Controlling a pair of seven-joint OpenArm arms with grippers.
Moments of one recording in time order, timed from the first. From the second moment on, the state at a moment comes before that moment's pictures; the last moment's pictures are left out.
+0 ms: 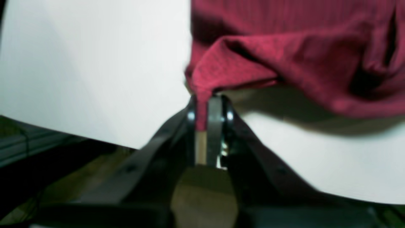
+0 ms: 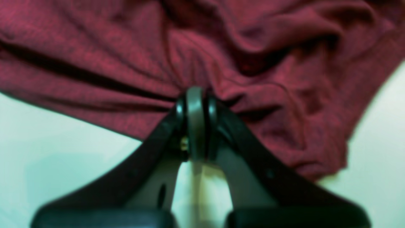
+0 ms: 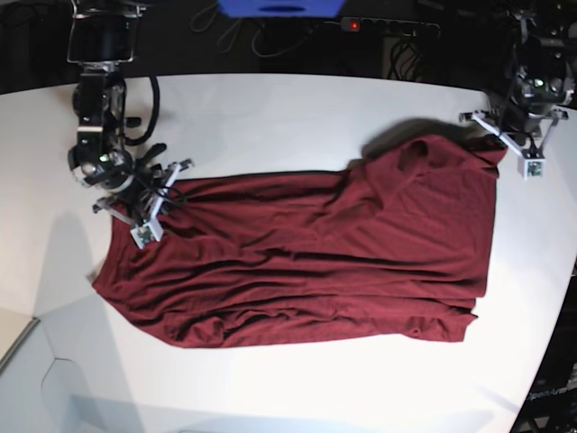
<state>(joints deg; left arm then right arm) 25.8 -22.2 -18.0 108.5 -19.5 -0.3 53.5 0.2 9.1 8.4 83.4 0.6 30.7 -41.5</state>
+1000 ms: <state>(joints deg) 26.3 -20.7 -37.5 114.3 -19.1 -24.0 66.9 0.9 12.9 8.4 83.1 0.0 30.7 -41.4</state>
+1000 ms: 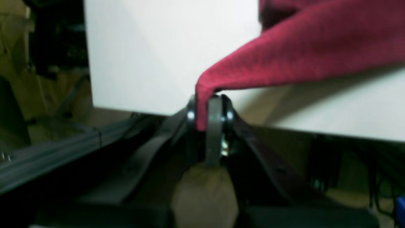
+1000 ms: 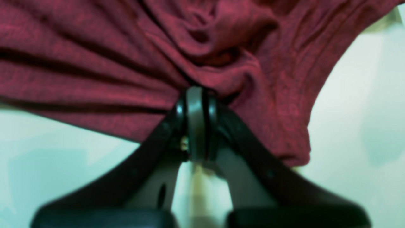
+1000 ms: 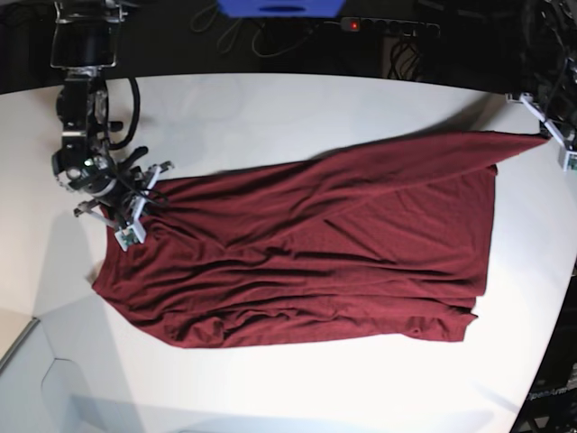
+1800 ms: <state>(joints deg) 19.5 -20.3 -32.7 100.2 -11.0 -26.8 68.2 0.7 12.6 8.4 83.1 0.0 30.7 -40.6</state>
